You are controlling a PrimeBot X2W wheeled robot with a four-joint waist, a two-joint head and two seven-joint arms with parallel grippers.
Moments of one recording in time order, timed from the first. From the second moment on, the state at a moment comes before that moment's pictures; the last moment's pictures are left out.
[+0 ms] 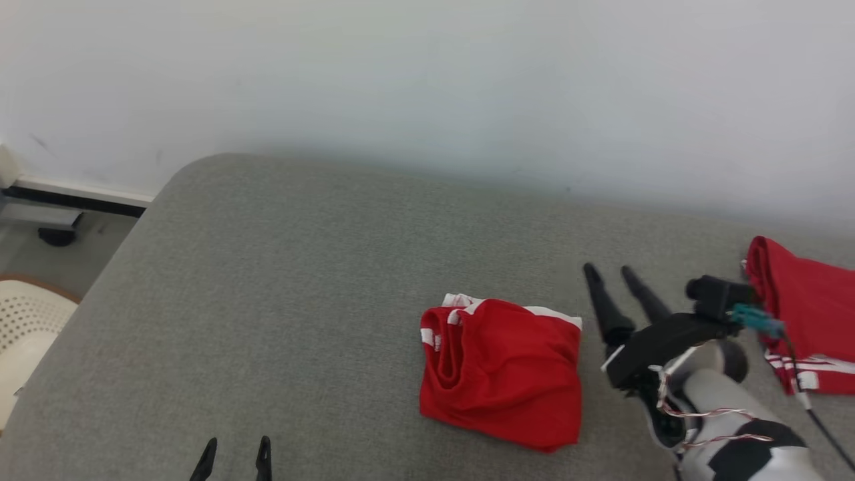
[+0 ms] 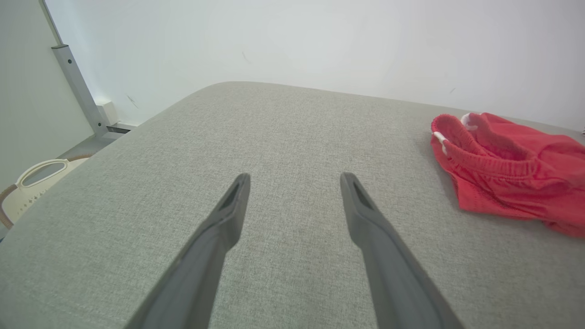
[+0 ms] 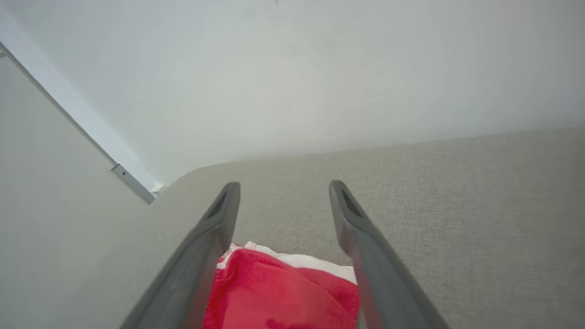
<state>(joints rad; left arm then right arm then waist) 0.06 0.05 -0.01 0.30 -0.12 -0.12 -0.26 -0.60 -0.27 0.60 0.83 0.98 0.13 -0.26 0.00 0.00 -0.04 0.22</state>
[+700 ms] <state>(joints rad) 0.10 0.05 0.04 0.22 -0.09 -0.12 -0.26 0.08 -0.11 -0.01 0.16 0.34 0.13 -0.26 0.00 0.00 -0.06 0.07</state>
